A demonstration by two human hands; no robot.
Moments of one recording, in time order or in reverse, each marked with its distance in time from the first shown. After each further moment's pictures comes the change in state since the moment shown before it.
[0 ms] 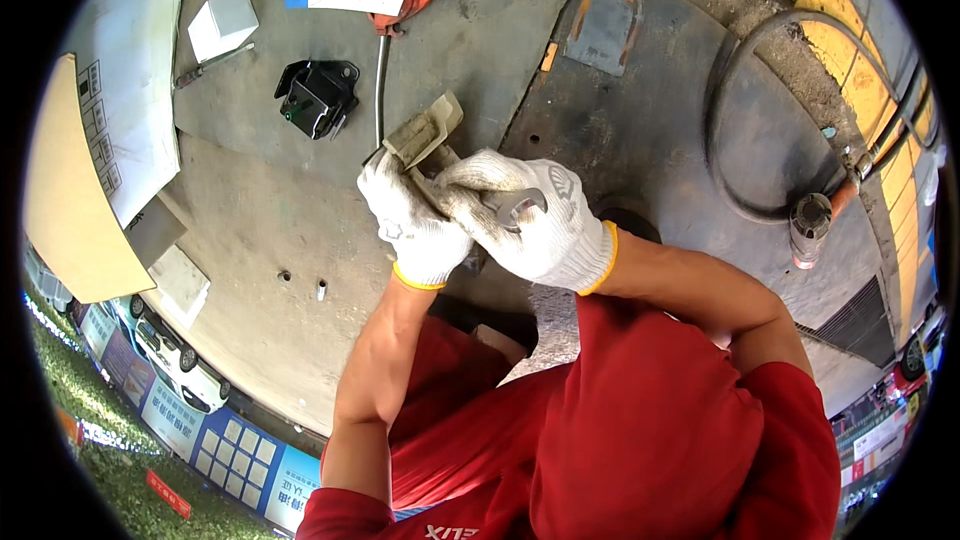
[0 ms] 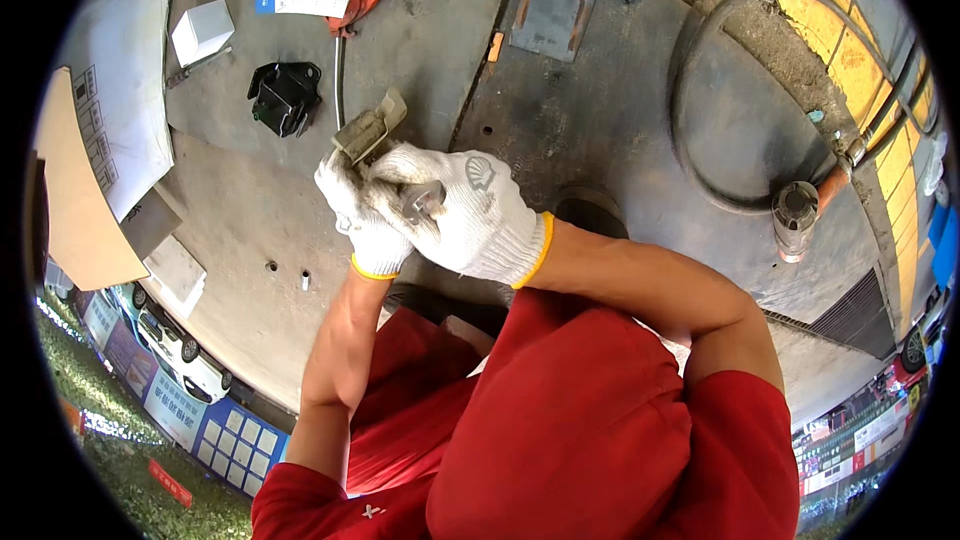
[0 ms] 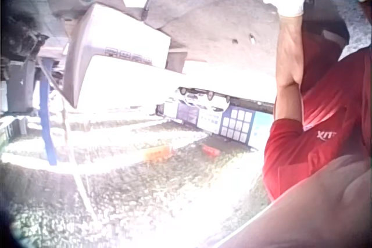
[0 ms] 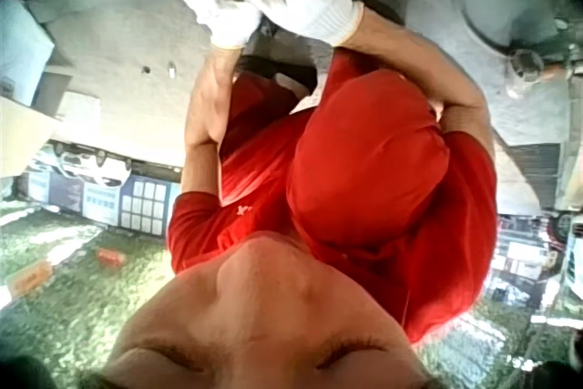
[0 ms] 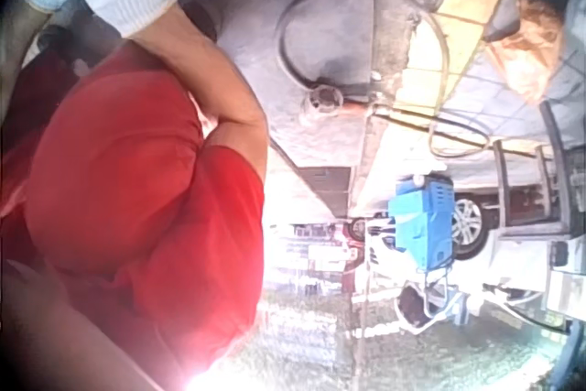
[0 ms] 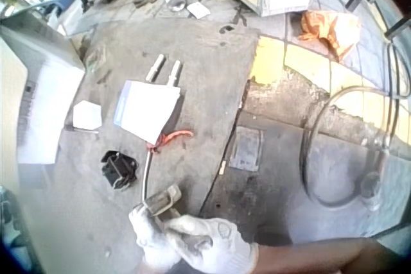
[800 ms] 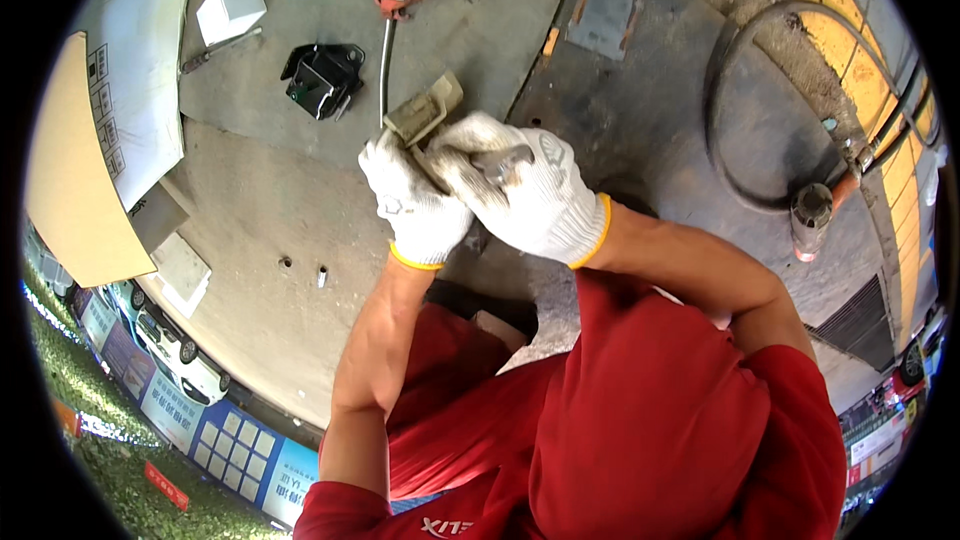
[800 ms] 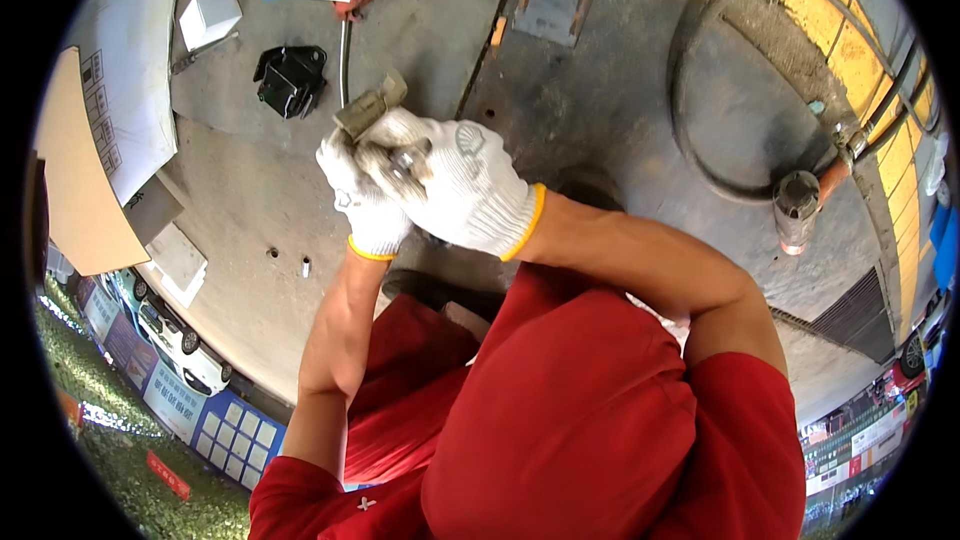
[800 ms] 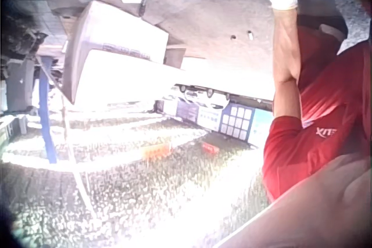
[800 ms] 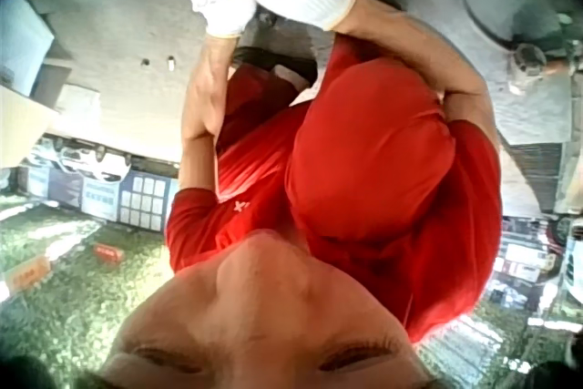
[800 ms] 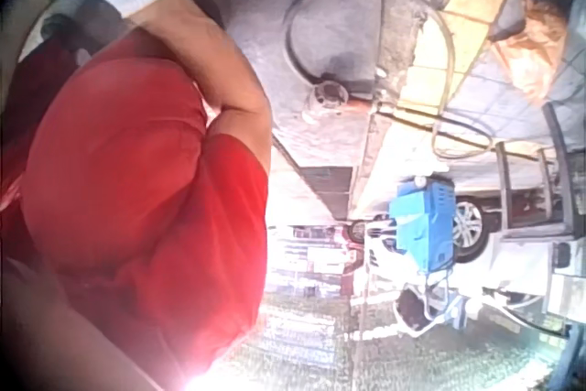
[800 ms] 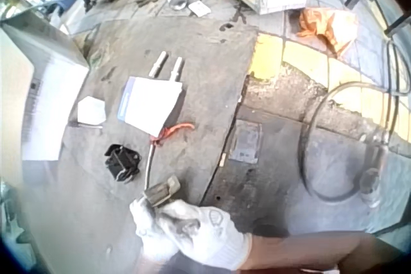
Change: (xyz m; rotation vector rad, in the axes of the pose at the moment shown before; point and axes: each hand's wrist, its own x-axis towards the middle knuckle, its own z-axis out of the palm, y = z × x) left_hand -0.009 -0.018 0.003 0.116 0.004 0.050; right_hand 0.006 -0.004 -0.008 -0.455 -0.055 -0.343
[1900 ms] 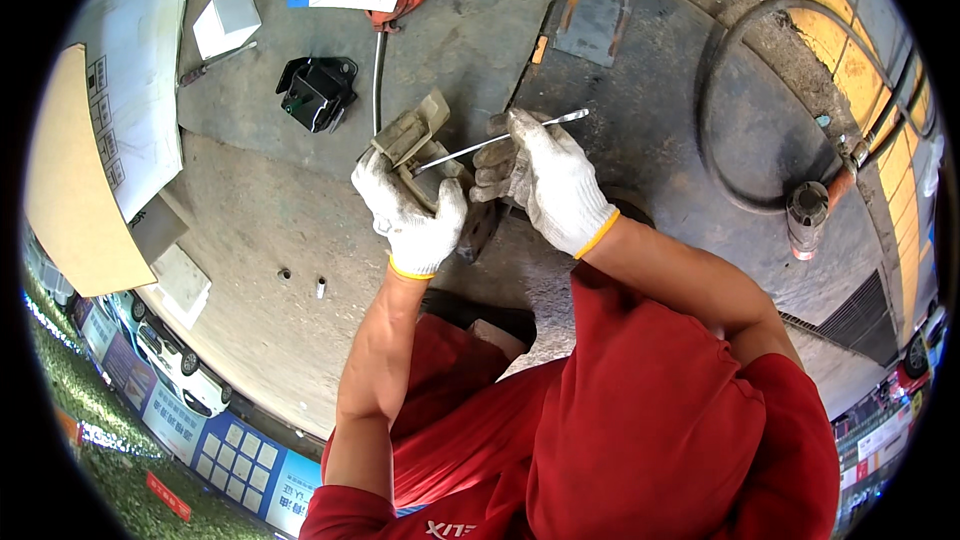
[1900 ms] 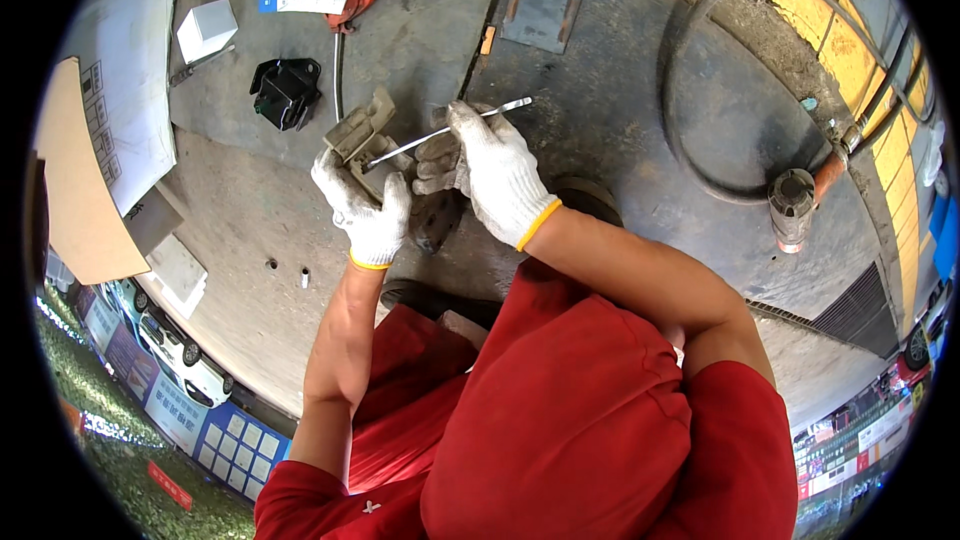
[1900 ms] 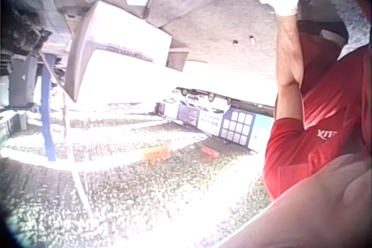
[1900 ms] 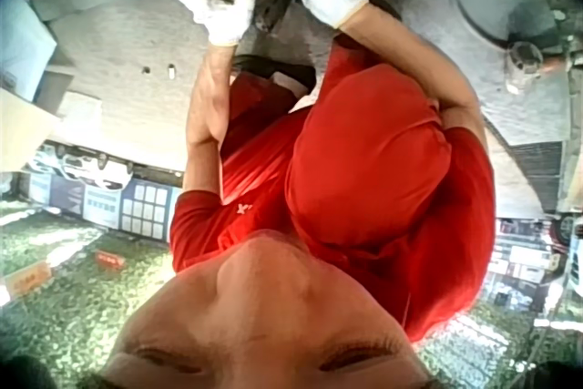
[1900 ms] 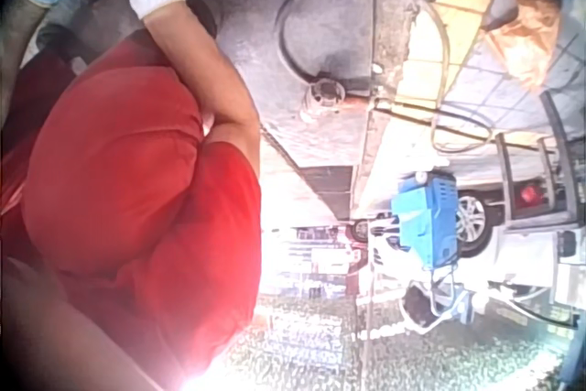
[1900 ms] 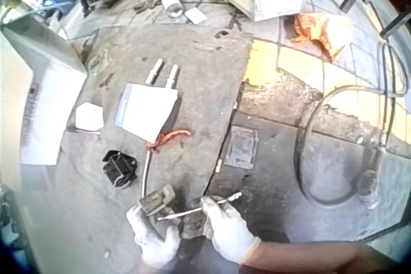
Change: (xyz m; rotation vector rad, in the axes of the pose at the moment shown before) left_hand -0.005 0.005 0.001 -0.371 0.013 -0.144; right_hand -0.032 0.032 0.026 1.497 0.373 1.183
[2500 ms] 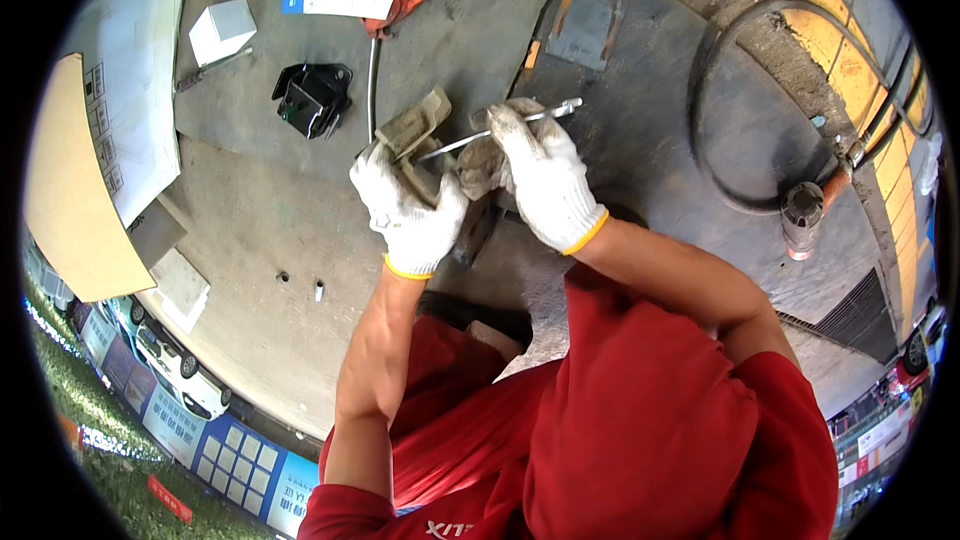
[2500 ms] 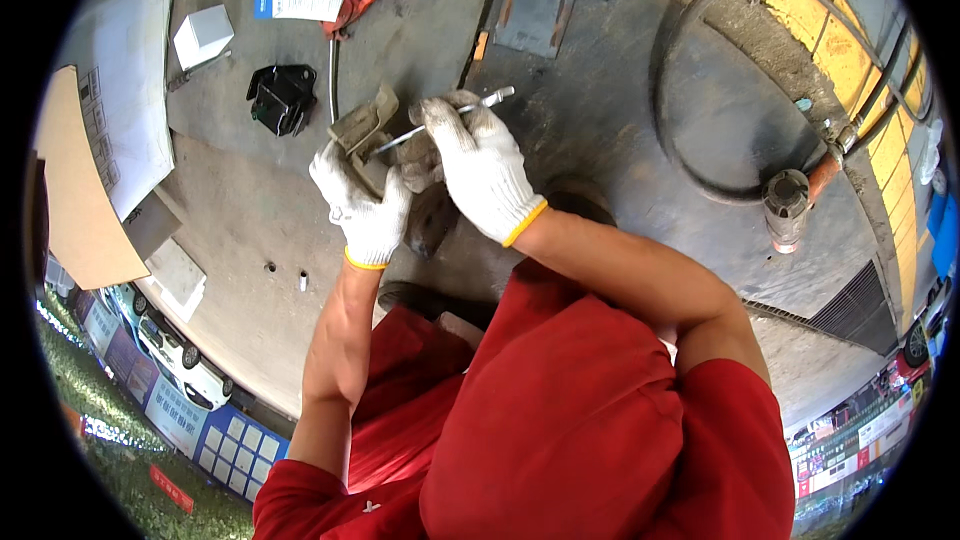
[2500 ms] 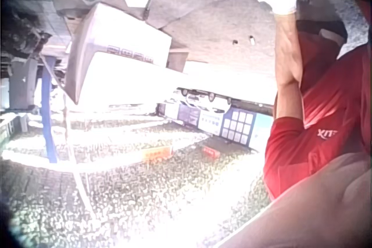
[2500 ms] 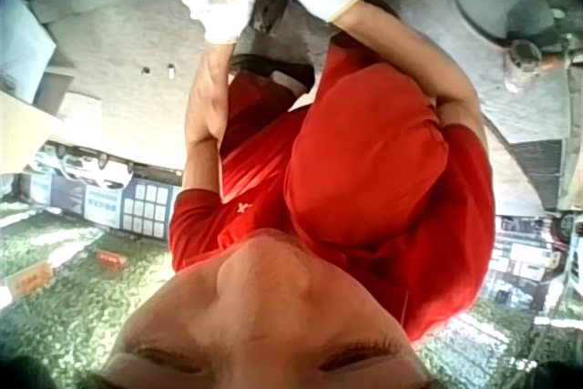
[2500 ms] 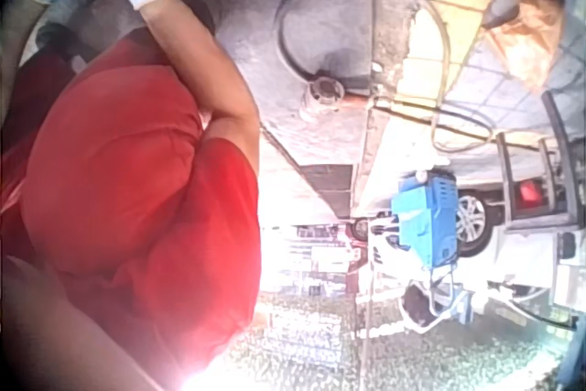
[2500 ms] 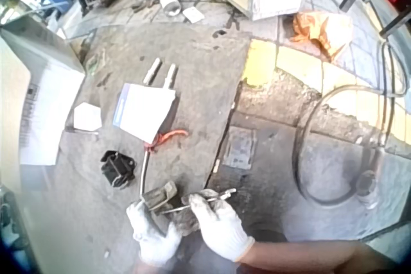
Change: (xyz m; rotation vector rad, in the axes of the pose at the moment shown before) left_hand 0.016 0.014 -0.002 0.267 -0.121 0.049; right_hand -0.004 -0.009 0.019 -0.348 -0.003 -0.230
